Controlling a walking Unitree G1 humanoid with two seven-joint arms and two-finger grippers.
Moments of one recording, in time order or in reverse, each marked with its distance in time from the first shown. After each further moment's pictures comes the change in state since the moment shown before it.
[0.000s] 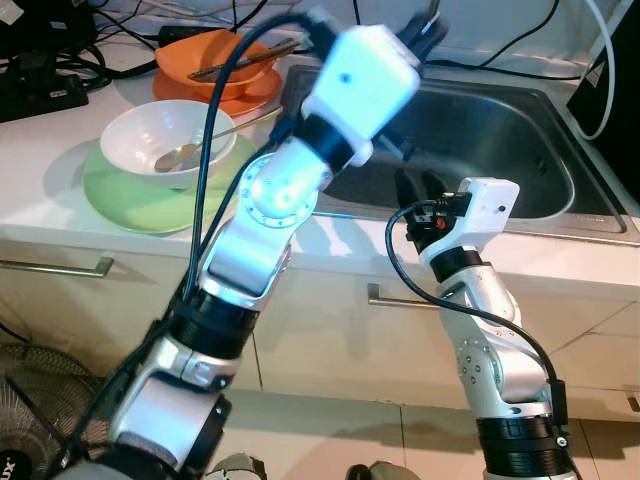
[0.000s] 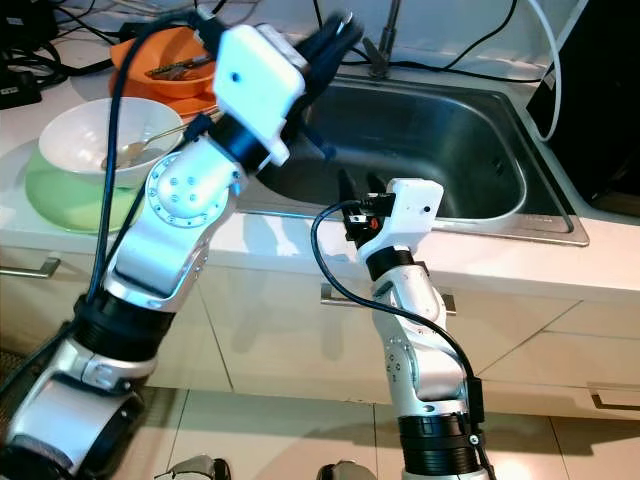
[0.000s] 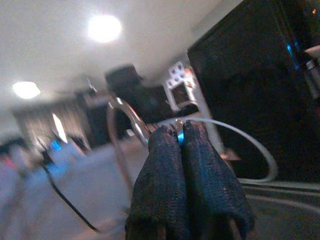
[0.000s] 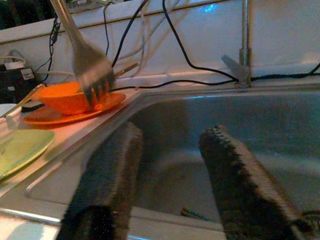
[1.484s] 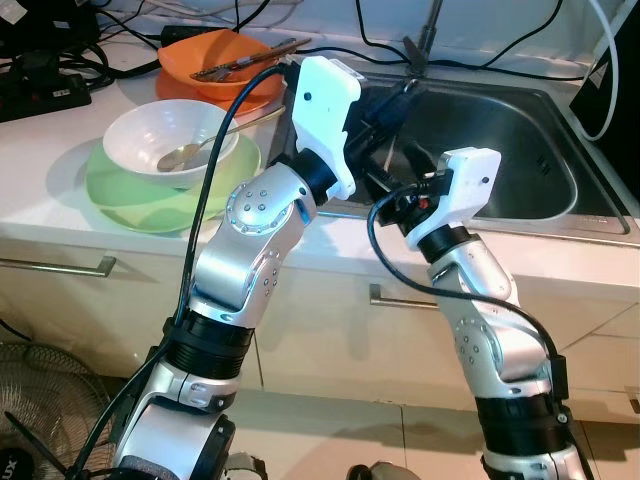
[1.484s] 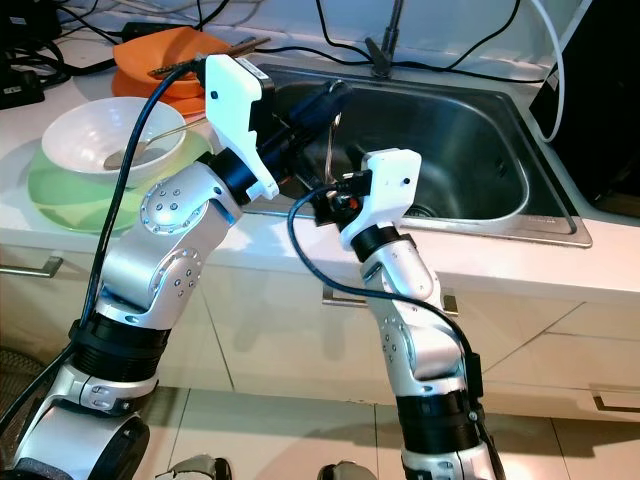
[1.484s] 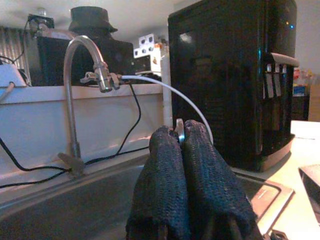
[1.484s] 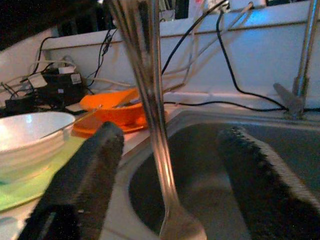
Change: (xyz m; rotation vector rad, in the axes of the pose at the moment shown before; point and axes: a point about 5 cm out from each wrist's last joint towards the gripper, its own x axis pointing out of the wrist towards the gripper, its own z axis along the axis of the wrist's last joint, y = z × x) left arm -0.016 -0.006 -0.019 -0.326 0.121 -0.084; right arm 0.019 0.022 0.022 -0.037 -0.039 0.175
